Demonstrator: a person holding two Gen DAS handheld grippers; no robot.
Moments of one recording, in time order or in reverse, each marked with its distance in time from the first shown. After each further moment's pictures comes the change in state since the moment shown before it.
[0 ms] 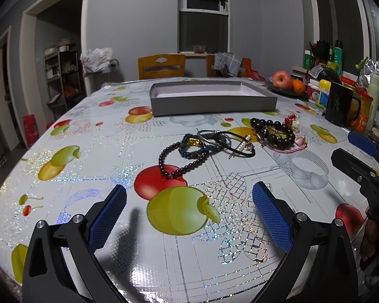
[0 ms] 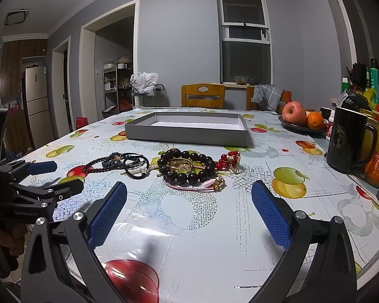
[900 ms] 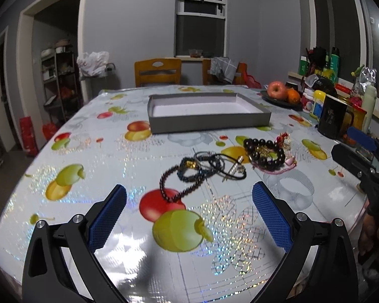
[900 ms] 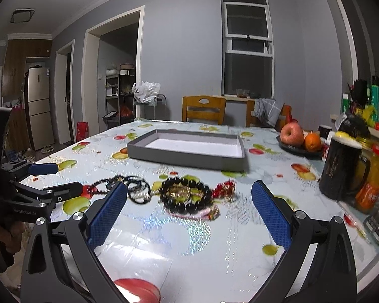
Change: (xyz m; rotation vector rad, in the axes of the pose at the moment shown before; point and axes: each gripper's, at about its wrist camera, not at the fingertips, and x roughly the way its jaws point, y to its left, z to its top) left arm -0.021 0.001 0.034 0.001 -0.006 -0.027; right arm -0.016 0.003 0.041 -0.044 -0.051 -0.008
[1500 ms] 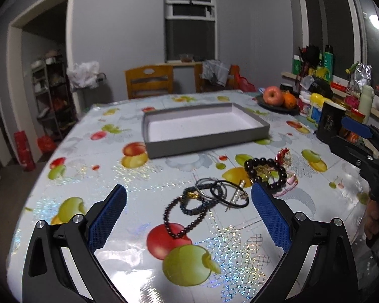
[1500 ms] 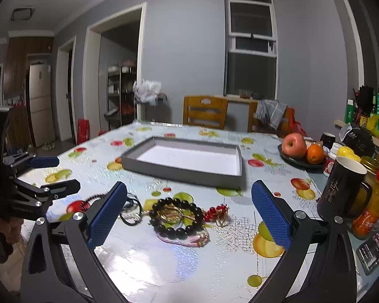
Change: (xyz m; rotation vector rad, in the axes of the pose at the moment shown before) left arm 0.019 0.004 0.039 0.059 0.014 -0.049; right arm 0.027 -0.018 0.036 -0.013 0.049 0.016
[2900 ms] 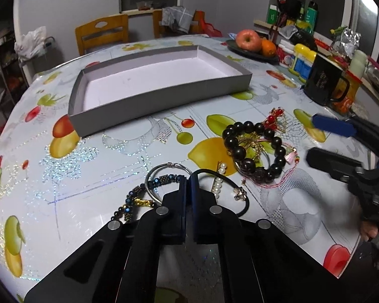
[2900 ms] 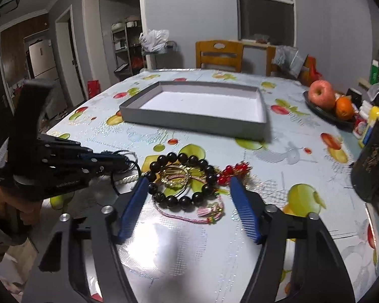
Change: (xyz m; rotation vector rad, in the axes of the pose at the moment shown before) left arm 0.098 -0.019 0.009 0.078 0.298 -0.209; right arm 0.069 -0.012 -0.018 0.049 0.327 0.126
